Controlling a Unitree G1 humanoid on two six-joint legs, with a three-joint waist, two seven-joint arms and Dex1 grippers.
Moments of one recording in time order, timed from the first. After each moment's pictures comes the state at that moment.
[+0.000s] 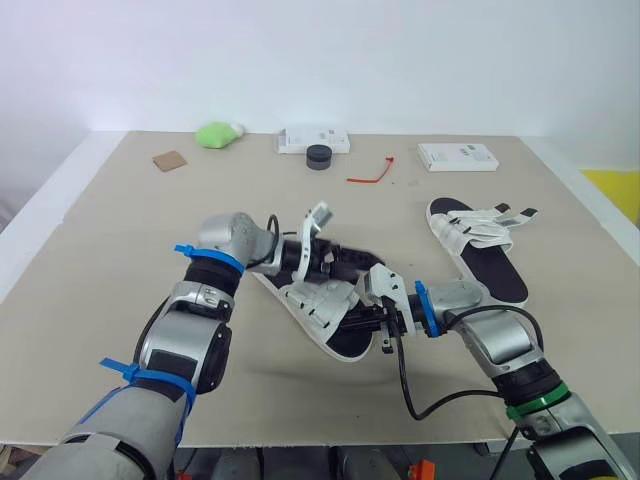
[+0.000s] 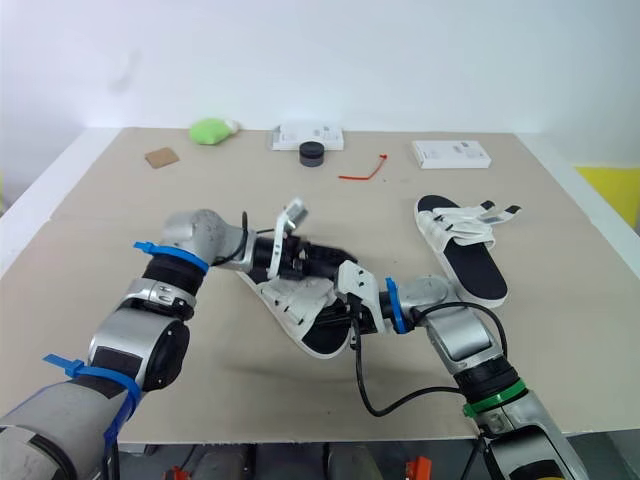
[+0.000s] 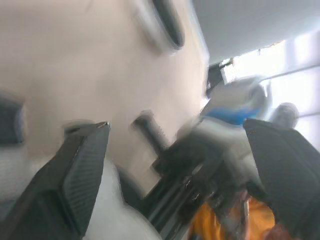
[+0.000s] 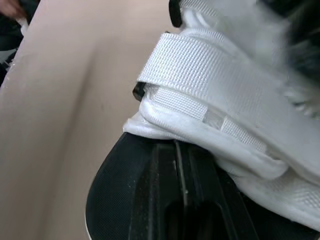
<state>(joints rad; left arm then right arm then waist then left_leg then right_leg) -1.14 0.14 0.08 0.73 -0.65 1.32 -0.88 -0.46 -0.58 0.31 -0.02 0.25 0.43 1.22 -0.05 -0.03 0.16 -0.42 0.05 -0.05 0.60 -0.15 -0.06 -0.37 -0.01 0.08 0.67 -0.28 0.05</state>
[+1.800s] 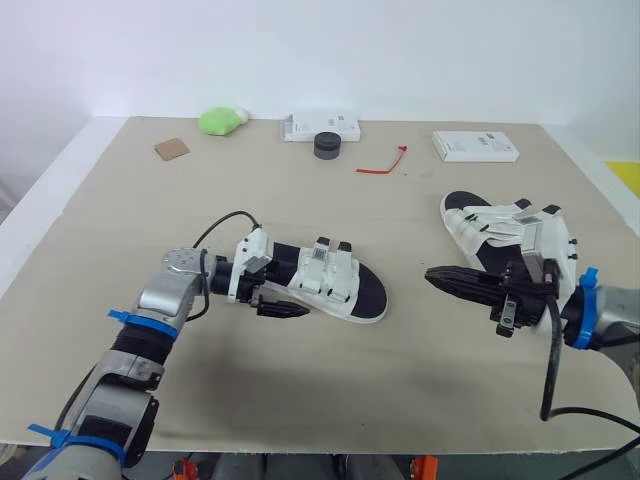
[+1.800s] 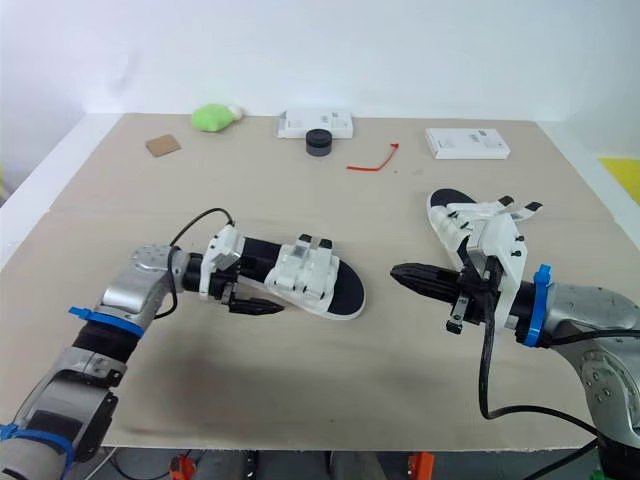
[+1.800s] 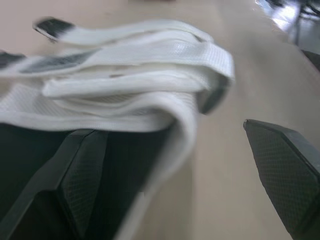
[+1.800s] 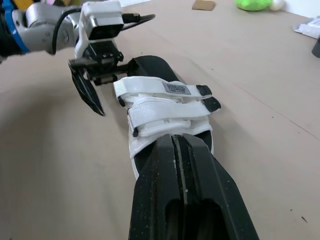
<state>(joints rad) -0.68 0.42 -0.19 0.42 -0.28 0.23 -1.38 -0.09 -0.85 -0.42 -0.56 0.76 0.78 0.93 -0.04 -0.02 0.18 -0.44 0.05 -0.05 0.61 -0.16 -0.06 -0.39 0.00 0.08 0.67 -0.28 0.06</state>
